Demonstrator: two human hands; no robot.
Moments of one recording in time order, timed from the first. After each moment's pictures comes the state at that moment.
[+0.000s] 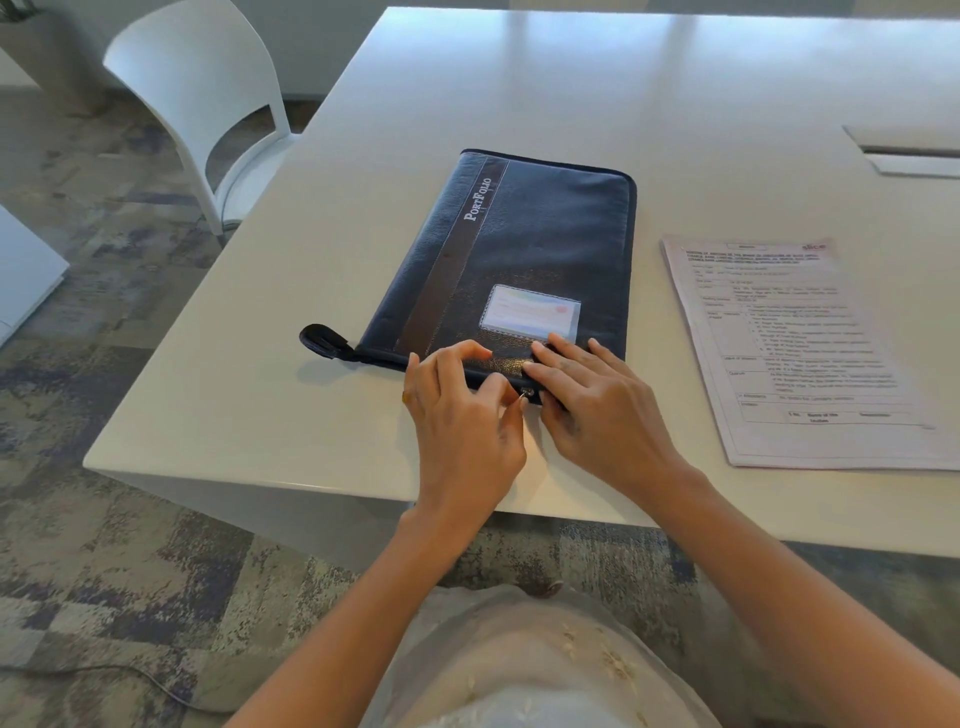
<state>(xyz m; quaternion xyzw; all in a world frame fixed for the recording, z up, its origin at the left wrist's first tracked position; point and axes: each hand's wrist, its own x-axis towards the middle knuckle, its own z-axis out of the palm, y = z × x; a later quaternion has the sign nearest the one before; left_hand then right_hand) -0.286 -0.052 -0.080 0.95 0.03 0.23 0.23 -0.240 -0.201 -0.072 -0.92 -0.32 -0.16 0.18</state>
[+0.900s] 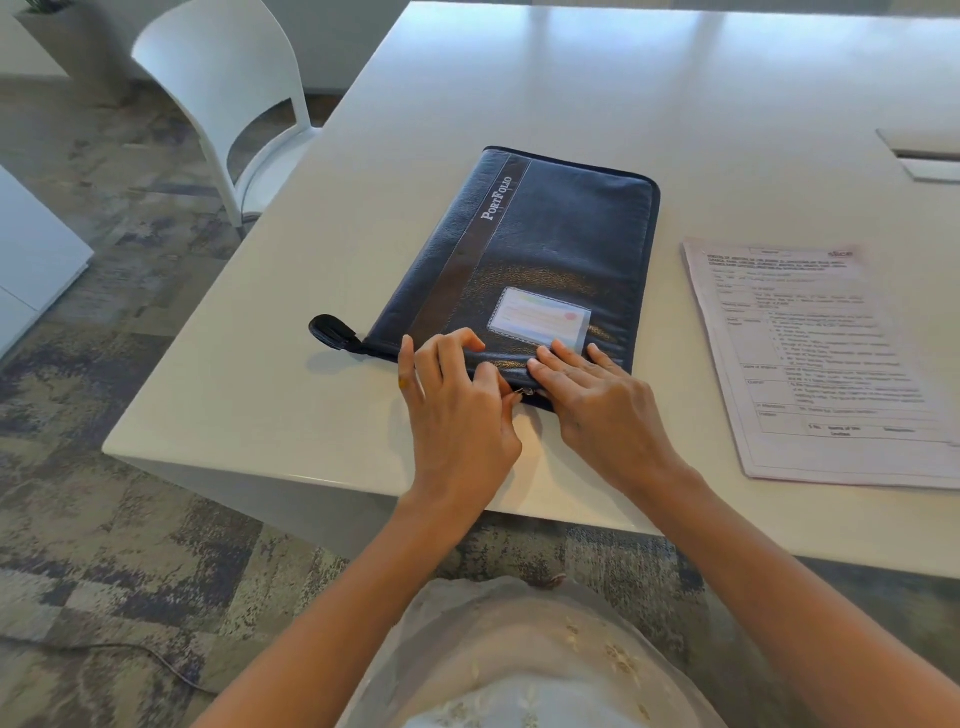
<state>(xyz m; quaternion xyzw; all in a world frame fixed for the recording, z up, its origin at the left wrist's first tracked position) -0.282 -0.041 -0.071 0.97 0.06 0.21 0.12 -0.231 -0.191 -0.082 -0.91 -0.34 -0.20 0.15</state>
